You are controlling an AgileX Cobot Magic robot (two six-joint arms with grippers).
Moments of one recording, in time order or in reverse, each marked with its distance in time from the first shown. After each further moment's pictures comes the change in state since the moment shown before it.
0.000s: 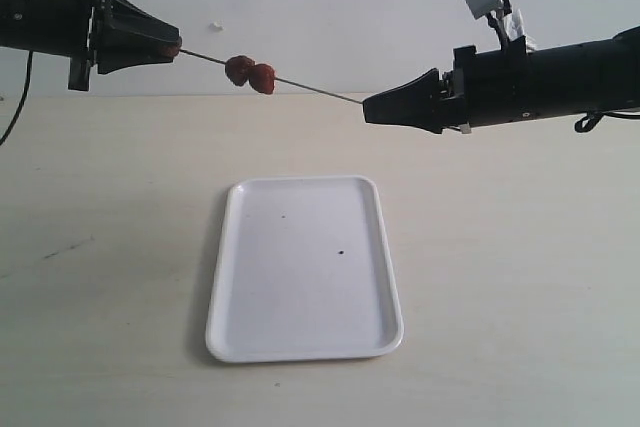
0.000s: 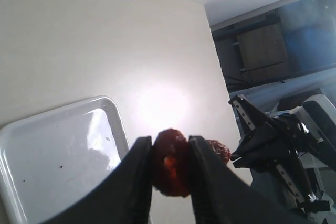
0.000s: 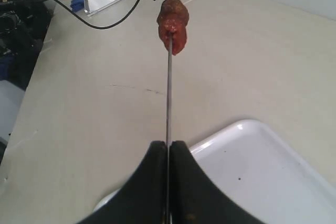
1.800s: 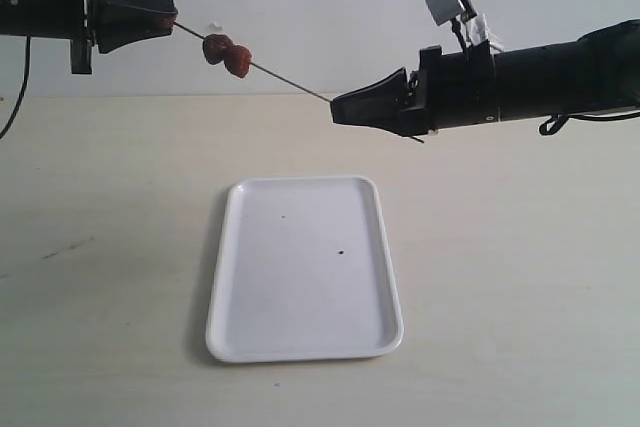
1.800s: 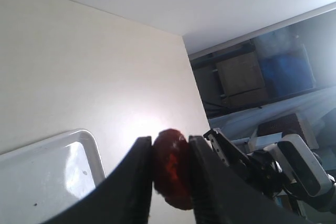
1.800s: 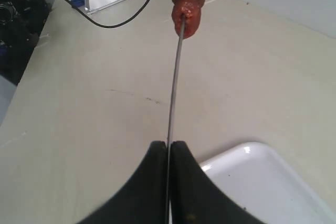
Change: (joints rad) left arm 0.006 0.000 0.000 -0.127 -0.023 0.035; right arm 0.087 0.000 0.000 0.067 -0.061 -0.088
